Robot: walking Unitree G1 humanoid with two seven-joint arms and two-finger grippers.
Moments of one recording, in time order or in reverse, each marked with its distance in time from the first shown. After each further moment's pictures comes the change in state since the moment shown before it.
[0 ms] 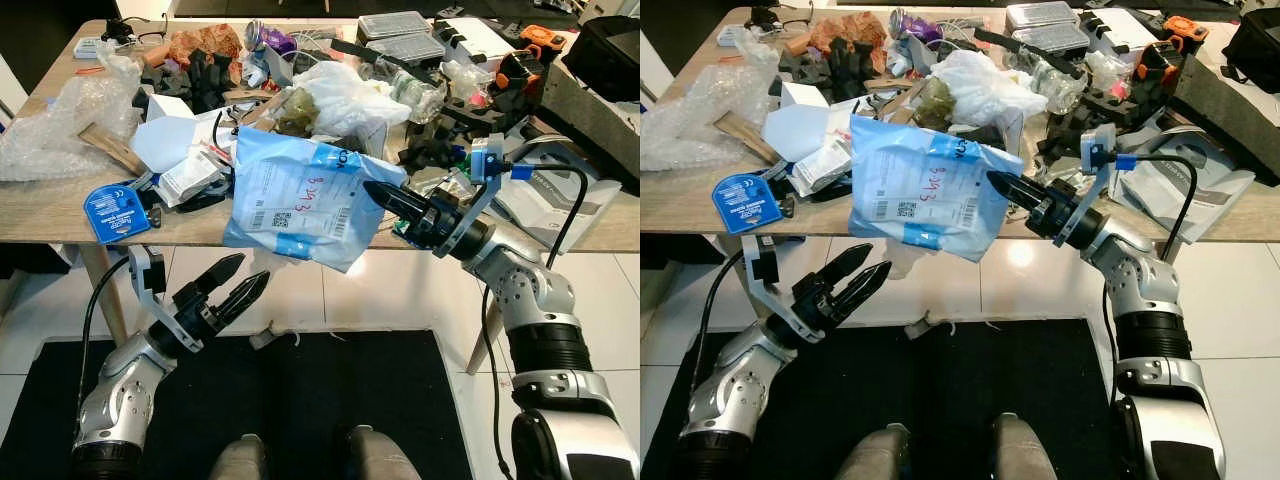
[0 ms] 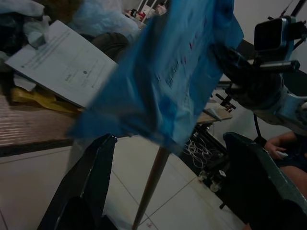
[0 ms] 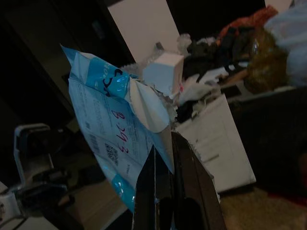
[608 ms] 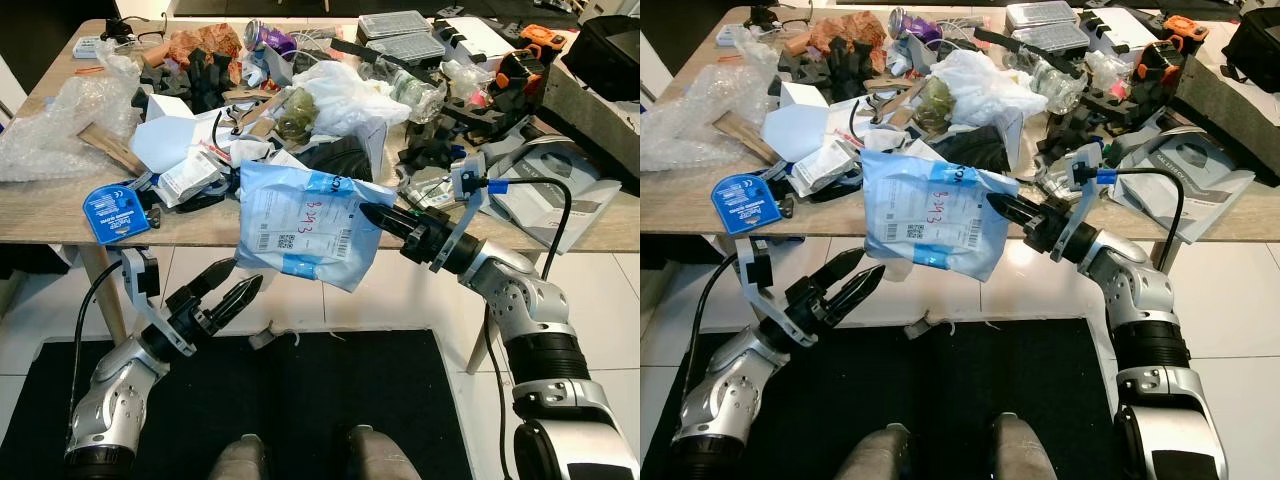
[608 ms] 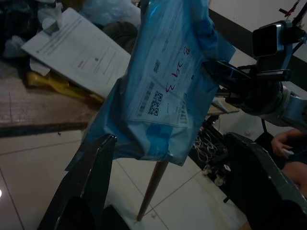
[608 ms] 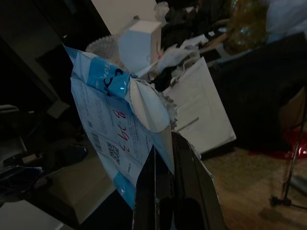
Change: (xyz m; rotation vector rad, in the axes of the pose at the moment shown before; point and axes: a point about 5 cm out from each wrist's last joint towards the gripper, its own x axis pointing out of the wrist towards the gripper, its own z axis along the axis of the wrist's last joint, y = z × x) left arm -0.009 0.003 -0.003 0.003 0.027 0.030; right arm -0.004 -0.005 -0.019 -0.004 0.099 -0.092
